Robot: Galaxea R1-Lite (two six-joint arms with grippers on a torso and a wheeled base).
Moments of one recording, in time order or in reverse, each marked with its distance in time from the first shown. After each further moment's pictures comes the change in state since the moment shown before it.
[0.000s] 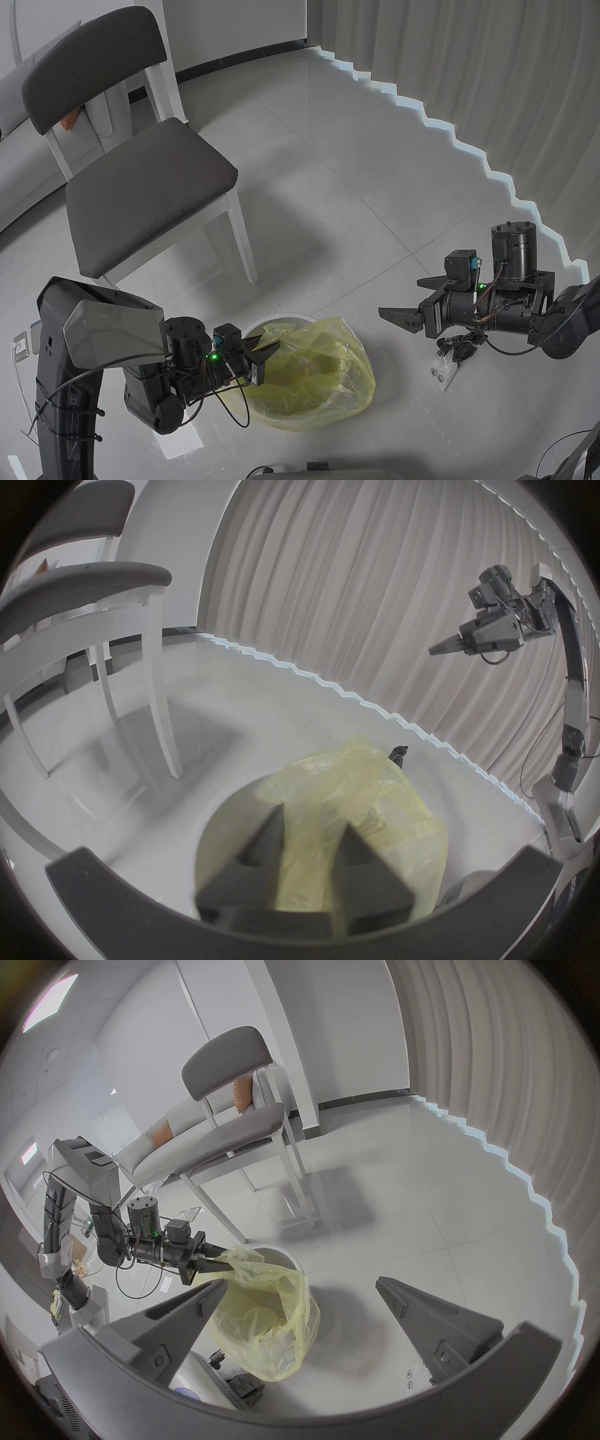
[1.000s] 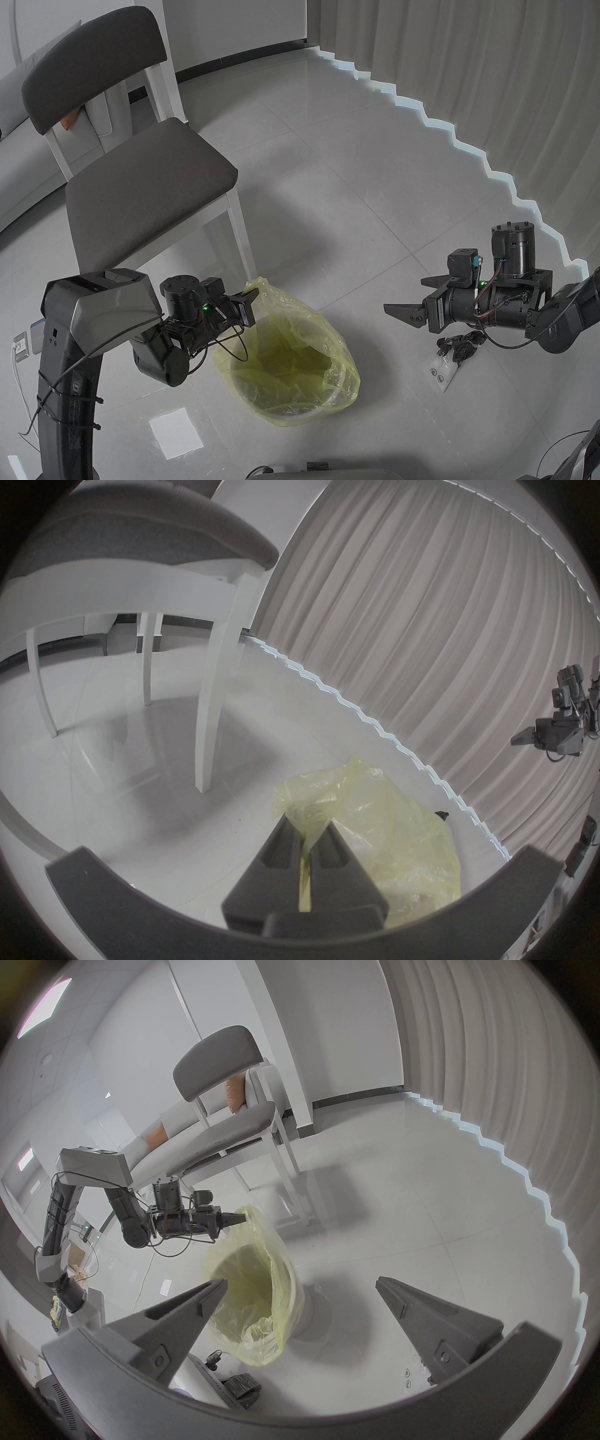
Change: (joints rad) left arm 0.129 0.070 -0.393 0.207 0.029 -0.262; right arm -0.049 0.034 -0.010 -0.014 0.030 0.002
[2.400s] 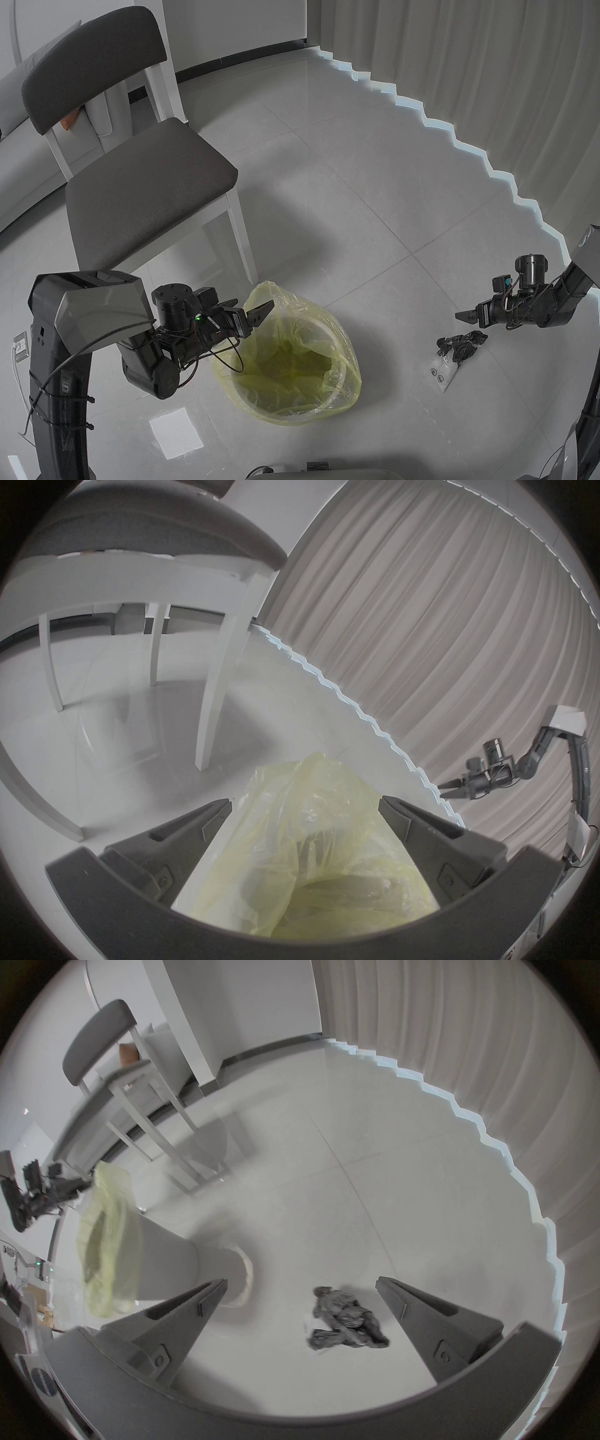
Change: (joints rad) left arm -0.011 -0.063 0.152 -0.039 -0.005 -0.079; right arm -0.541 0.431 -0.171 0.011 0.100 -0.174
